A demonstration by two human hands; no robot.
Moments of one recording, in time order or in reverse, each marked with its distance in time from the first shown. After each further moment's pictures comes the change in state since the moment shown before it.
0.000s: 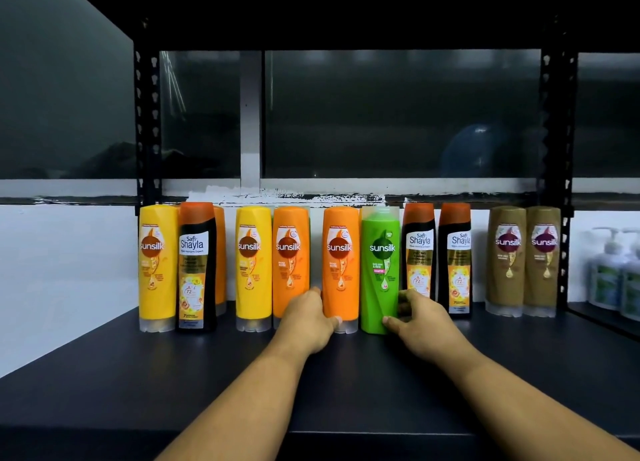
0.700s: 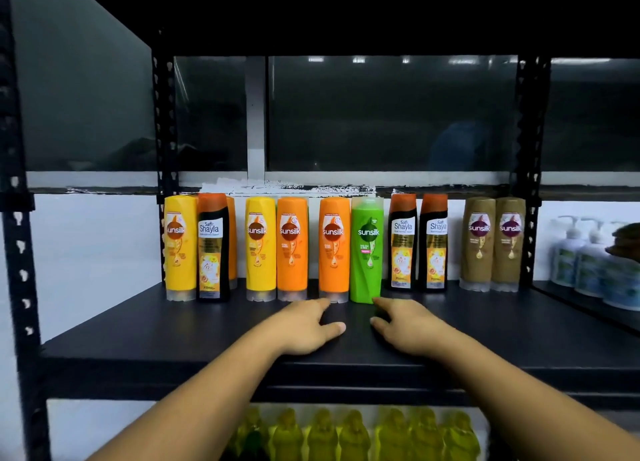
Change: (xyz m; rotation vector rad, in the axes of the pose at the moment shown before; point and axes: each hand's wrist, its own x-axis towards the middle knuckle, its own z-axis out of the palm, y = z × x) left_hand -0.085 0.007 -0.034 0.312 -0.355 0.153; right_hand -0.062 -0.018 -0.023 -0.500 -0.325 -0.069
